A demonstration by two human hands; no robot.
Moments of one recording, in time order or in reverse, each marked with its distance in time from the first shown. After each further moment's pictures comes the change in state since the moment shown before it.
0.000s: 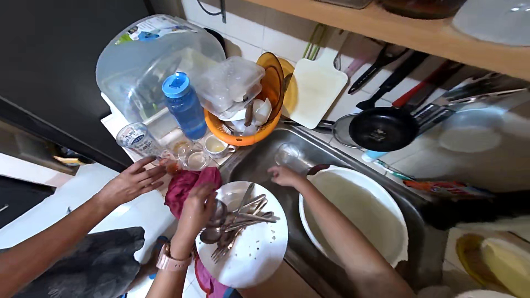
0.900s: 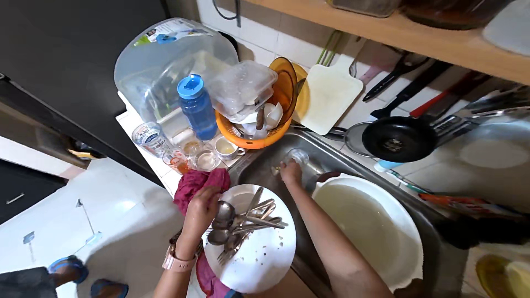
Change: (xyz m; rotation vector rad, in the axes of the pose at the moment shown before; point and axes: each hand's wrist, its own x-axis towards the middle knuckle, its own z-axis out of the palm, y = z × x) left_hand -0.007 -0.023 0.004 -0.032 0.136 0.018; right_hand 0.029 -0.027 0.014 0.263 0.540 0.377
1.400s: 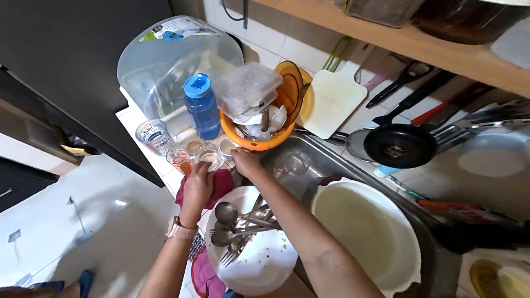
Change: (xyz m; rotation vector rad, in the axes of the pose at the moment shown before) left_hand 0.058 -0.014 -0.014 0.165 0.022 -0.130; right_hand -0.042 -0.119 0.052 -0.450 -0.249 -0.814
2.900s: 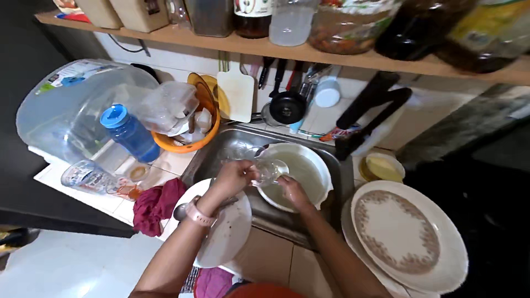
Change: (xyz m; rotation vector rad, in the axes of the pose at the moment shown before) left_hand -0.056 0.228 0.003 -0.329 -0.861 0.398; right_hand -0.324 0.128 0.042 0.140 0.453 0.466
